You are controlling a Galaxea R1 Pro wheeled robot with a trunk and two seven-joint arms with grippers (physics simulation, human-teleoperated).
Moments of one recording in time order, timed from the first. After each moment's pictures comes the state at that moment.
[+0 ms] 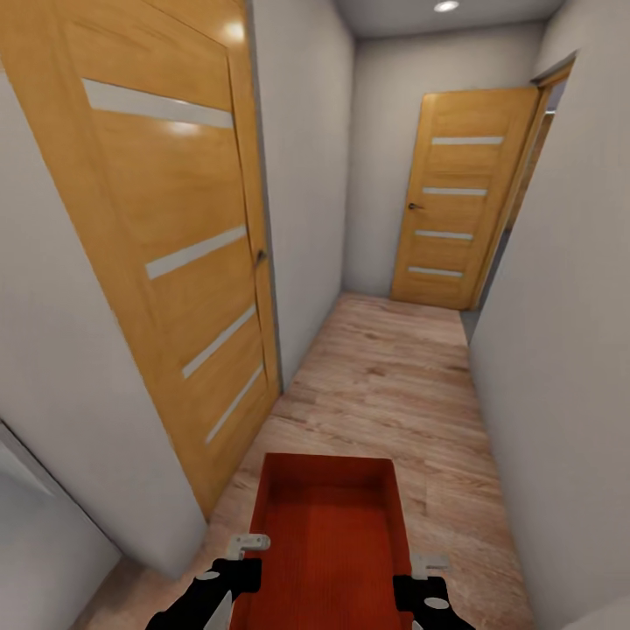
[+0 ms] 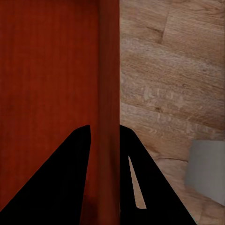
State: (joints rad) left arm -0.47 -0.11 -0.02 -0.36 0.01 0.12 0.01; right arm -0.45 0.00 0.59 -0.33 -0.55 -0.01 -0.30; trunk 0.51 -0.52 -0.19
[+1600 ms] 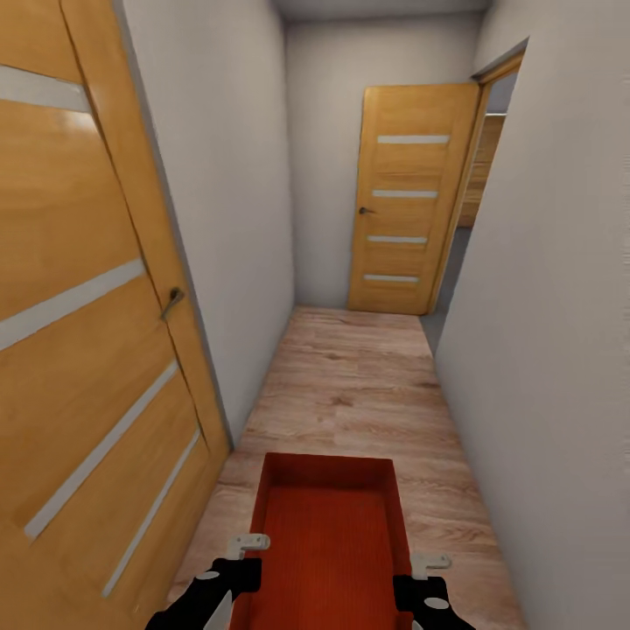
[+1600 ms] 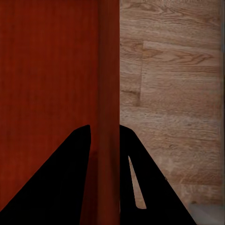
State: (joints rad) left arm -0.47 -0.11 -0.02 -0.36 0.01 0.12 0.01; right arm -0.45 0.00 0.59 -0.33 -0.55 -0.01 -0.30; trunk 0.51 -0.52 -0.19
